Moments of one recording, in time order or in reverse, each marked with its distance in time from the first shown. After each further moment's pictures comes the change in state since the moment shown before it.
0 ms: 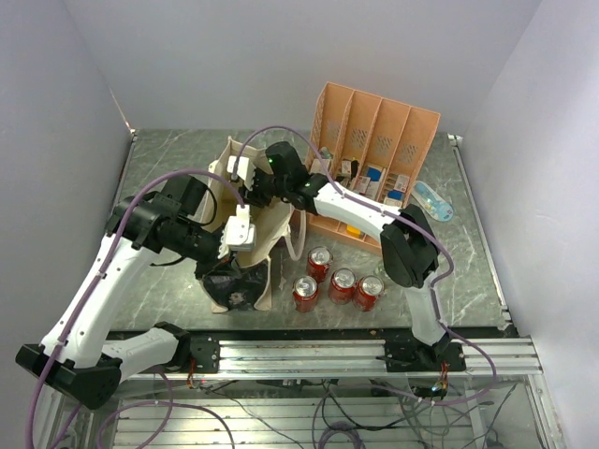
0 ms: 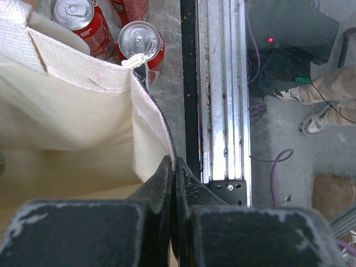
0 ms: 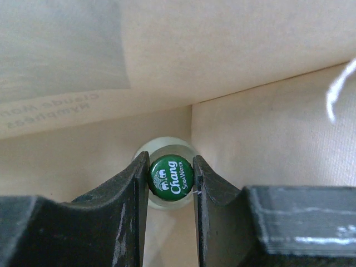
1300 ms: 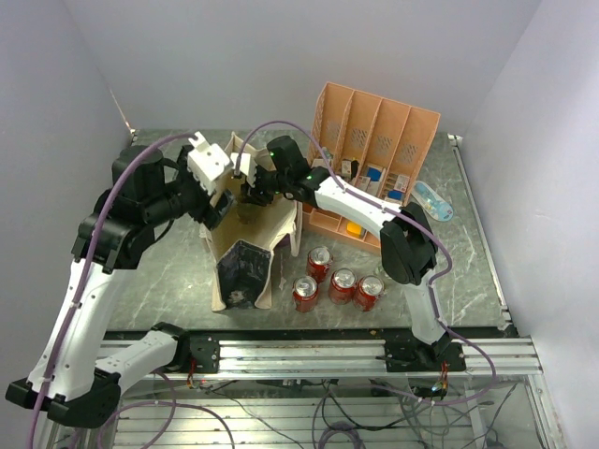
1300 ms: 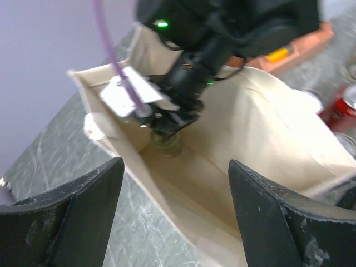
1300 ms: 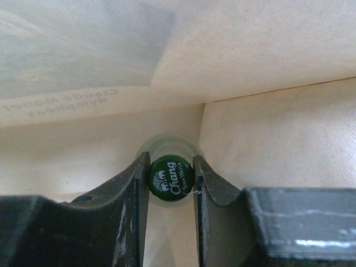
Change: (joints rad) left arm 0.070 -0.109 0.074 0.597 -0.444 -0.503; right arm -0.024 0.039 0.093 -0.117 -0.106 -0.010
